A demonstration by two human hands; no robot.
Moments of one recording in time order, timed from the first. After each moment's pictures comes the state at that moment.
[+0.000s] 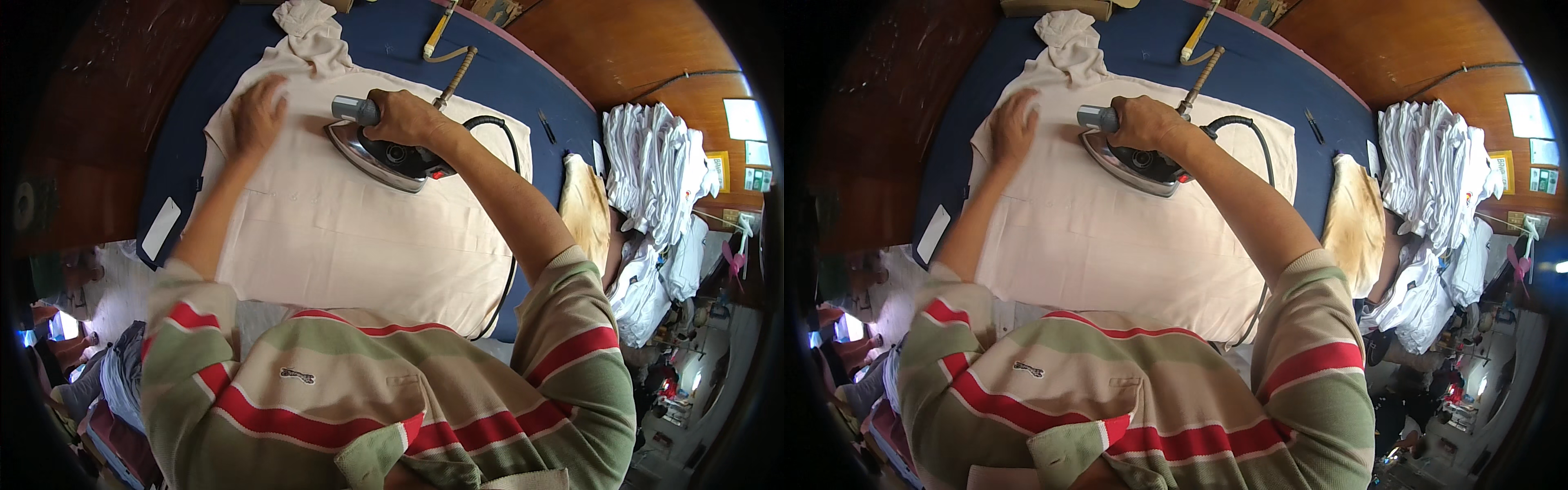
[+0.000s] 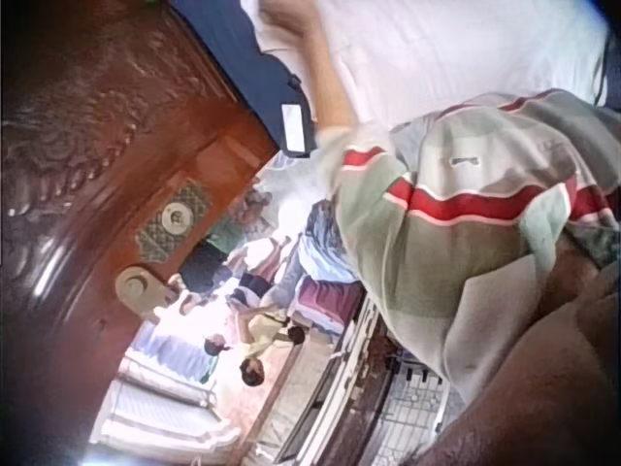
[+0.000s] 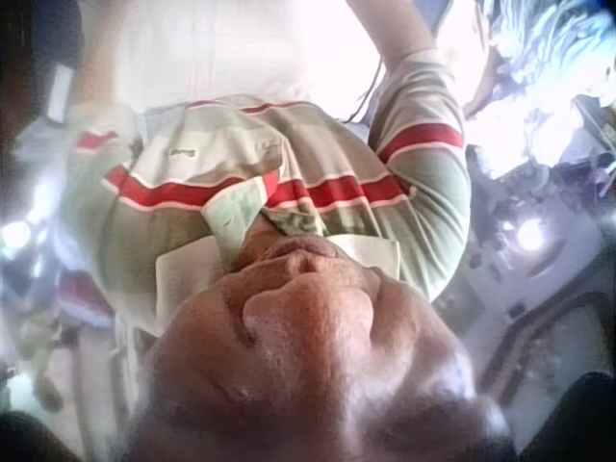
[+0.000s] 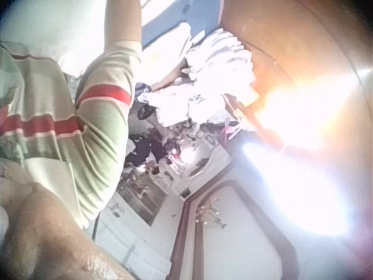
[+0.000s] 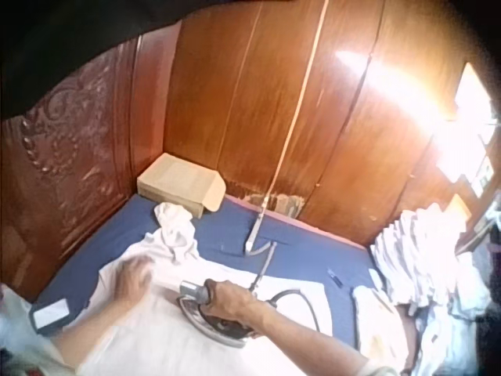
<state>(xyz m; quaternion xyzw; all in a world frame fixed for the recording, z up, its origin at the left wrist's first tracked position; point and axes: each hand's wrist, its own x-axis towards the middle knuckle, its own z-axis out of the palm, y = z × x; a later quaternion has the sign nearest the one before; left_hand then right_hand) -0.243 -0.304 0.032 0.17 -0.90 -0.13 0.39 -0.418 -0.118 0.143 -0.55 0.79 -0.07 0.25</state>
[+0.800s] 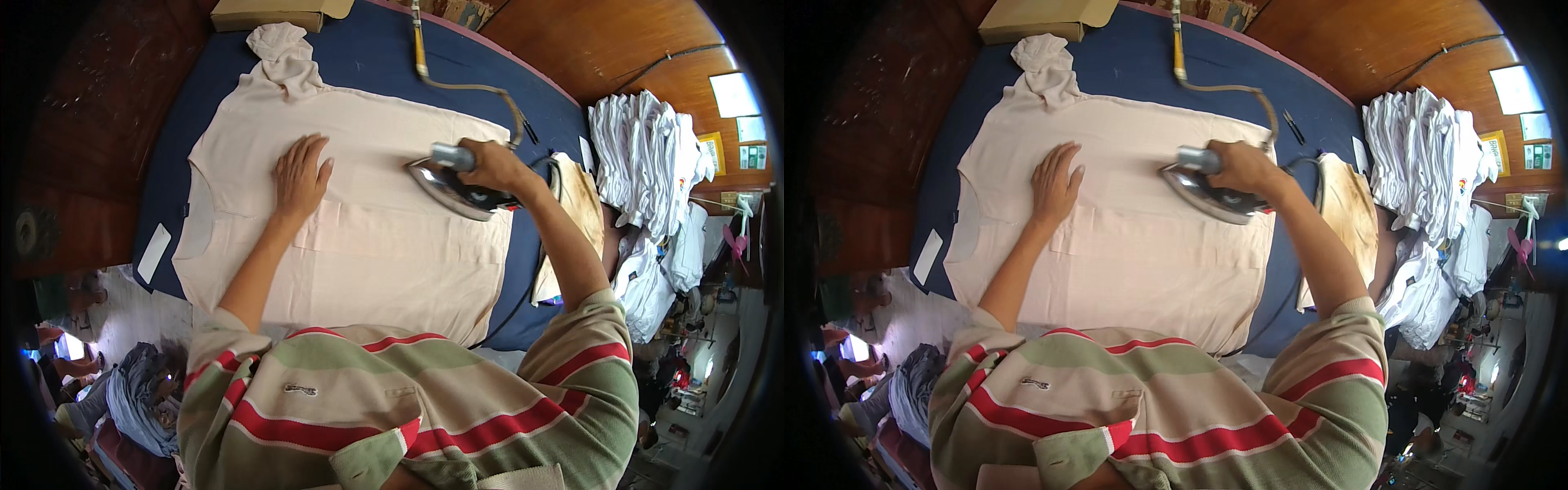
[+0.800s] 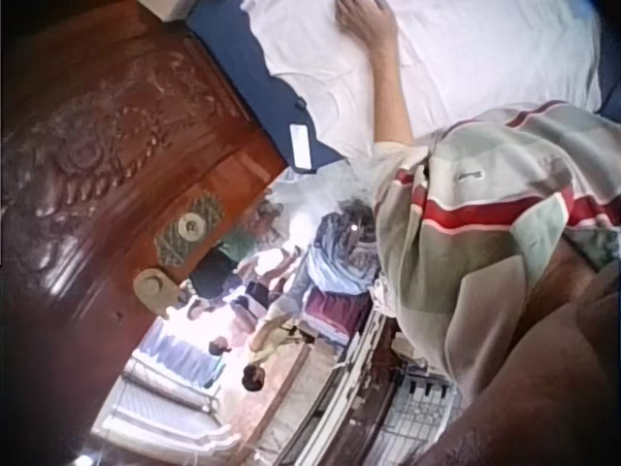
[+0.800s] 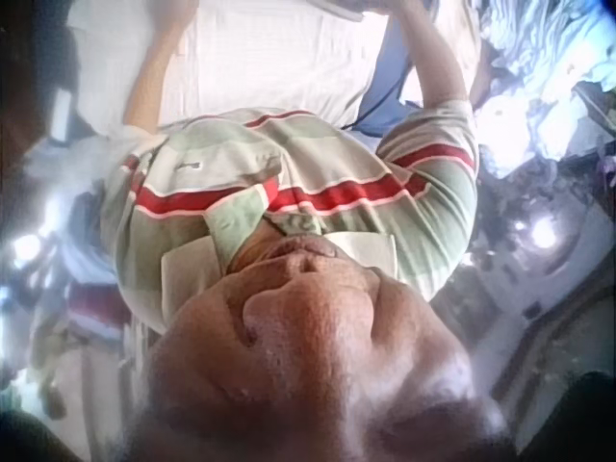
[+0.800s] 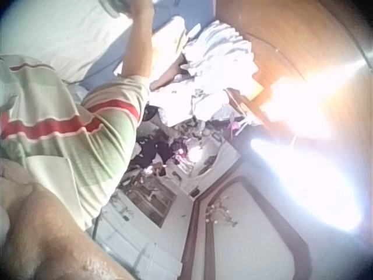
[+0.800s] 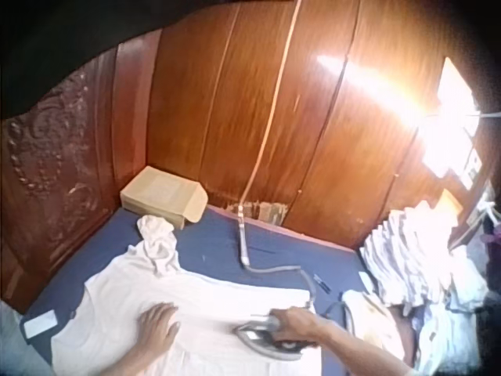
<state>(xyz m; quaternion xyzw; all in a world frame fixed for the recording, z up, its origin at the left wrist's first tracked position) -0.272 -0.179 0.016 0.21 -0.92 -0.19 0.28 -0.509 0.039 0.157 -0.52 0.82 -0.04 0.23</state>
